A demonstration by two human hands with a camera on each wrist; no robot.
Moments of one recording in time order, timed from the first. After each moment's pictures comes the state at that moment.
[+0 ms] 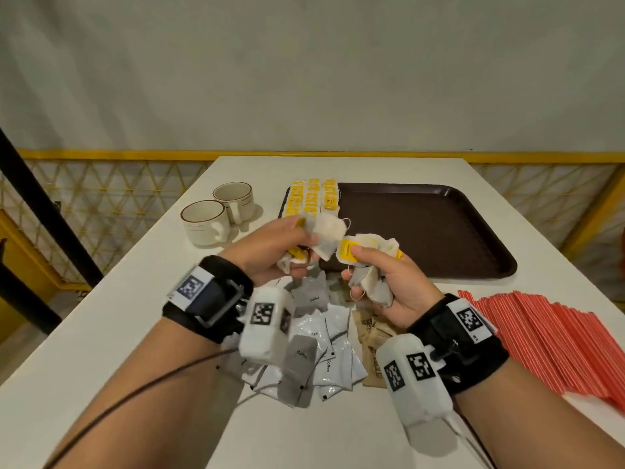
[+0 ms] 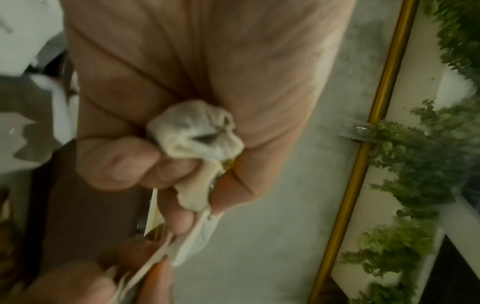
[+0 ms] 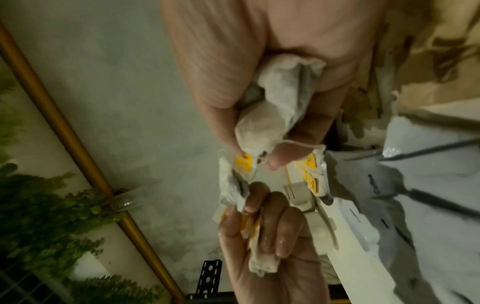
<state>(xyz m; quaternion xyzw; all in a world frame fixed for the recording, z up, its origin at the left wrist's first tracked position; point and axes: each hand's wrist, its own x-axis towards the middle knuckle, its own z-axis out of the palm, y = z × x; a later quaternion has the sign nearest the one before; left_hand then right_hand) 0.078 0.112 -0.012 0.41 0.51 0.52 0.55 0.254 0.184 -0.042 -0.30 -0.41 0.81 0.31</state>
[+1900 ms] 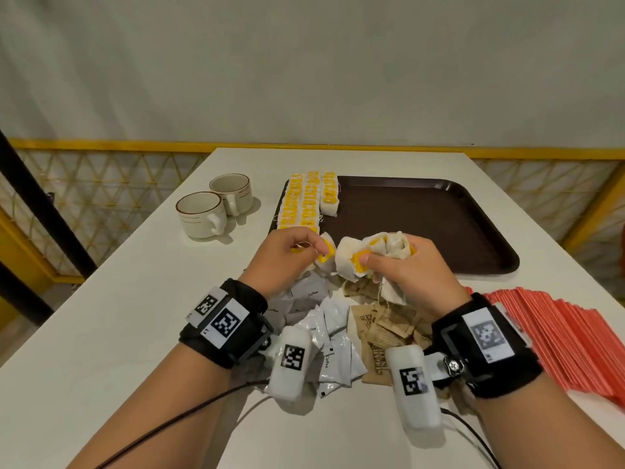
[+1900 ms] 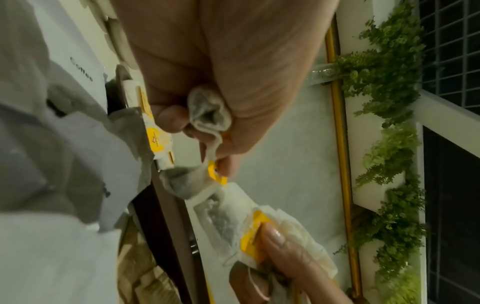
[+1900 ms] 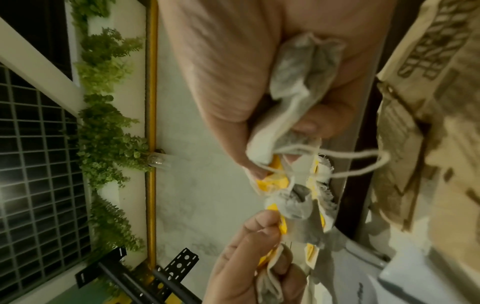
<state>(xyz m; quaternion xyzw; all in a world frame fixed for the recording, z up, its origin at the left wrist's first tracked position) 0.093 0.115 -0.053 0.52 0.65 0.50 0.22 0.274 0.197 -0.049 -0.30 -0.67 0.58 0.36</state>
